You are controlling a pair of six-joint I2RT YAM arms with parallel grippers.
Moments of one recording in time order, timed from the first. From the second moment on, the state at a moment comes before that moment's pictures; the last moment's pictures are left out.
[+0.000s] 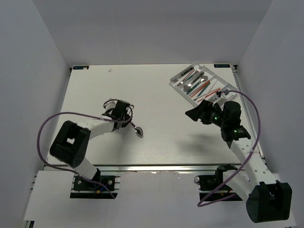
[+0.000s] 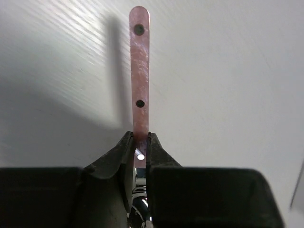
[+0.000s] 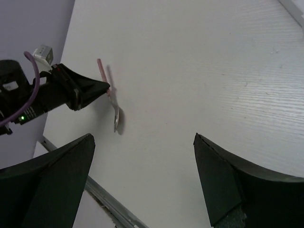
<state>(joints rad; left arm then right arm) -0.44 1.63 0.84 -0.18 -0.33 -1.20 0.15 0.90 0.60 -0.09 -0.52 0.53</state>
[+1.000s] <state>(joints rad) -0.64 1.46 0.54 0.76 0.35 -0.75 0.69 1.37 0.87 0.06 -0.01 0.74</state>
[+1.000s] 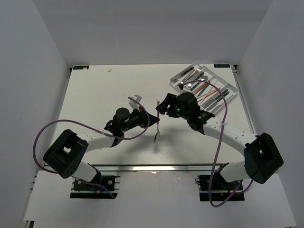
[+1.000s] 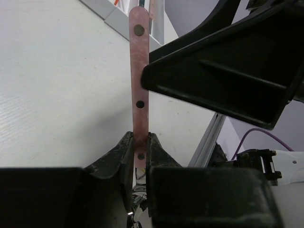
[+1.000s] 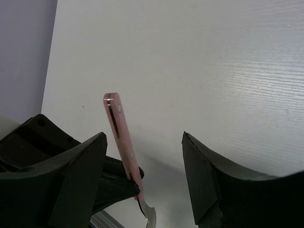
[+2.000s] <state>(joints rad) -0.64 1.12 0.95 -0.10 -0.16 -0.55 0.35 1.36 0.96 0.08 0.09 0.68</state>
